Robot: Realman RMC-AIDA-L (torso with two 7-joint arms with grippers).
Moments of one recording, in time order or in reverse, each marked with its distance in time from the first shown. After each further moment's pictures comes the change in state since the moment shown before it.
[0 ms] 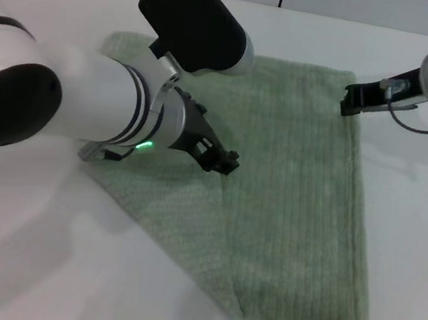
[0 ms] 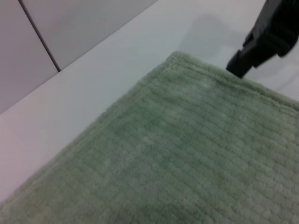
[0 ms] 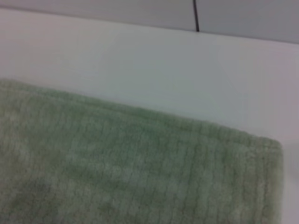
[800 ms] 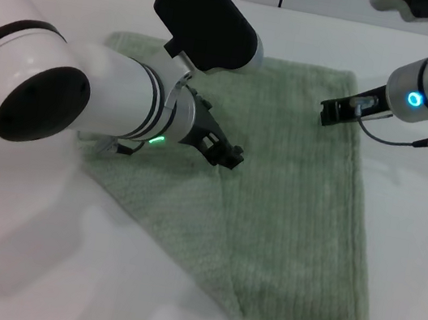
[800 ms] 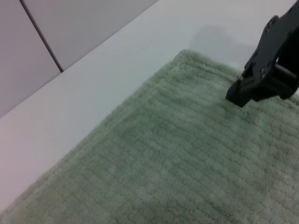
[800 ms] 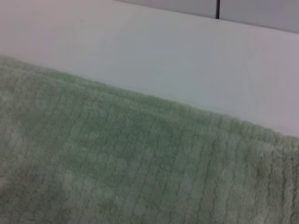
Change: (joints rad) left arm -0.067 0.001 0.012 0.114 0.005 0.069 -0.028; right arm 0.034 0.030 -0.081 -0.134 0.010 -0.159 -0.026
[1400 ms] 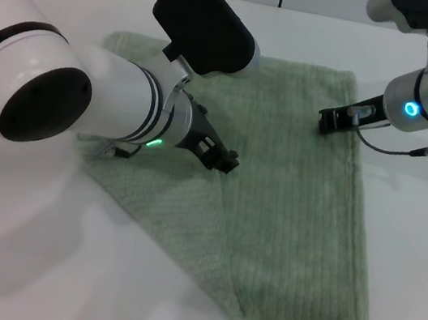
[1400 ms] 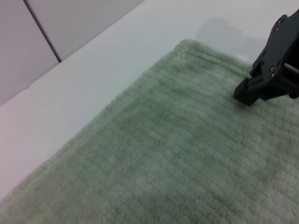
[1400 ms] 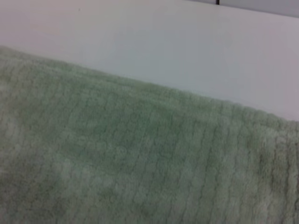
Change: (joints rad) left arm -0.007 0.000 0.000 0.024 -0.005 -0.004 0.000; right arm -0.009 0.008 0.000 -0.012 0.001 -0.005 -0.002
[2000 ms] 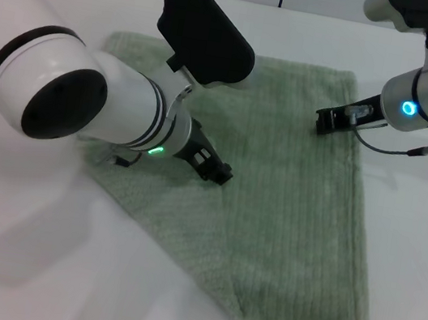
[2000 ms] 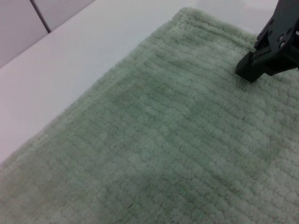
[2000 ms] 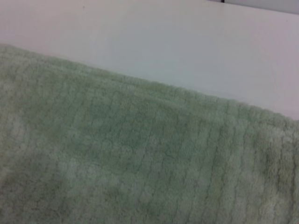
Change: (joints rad) left arm -0.059 -0.003 0.008 0.110 -0.040 0.003 -0.011; right arm 0.005 0.002 0.000 0.001 0.000 0.006 0.005
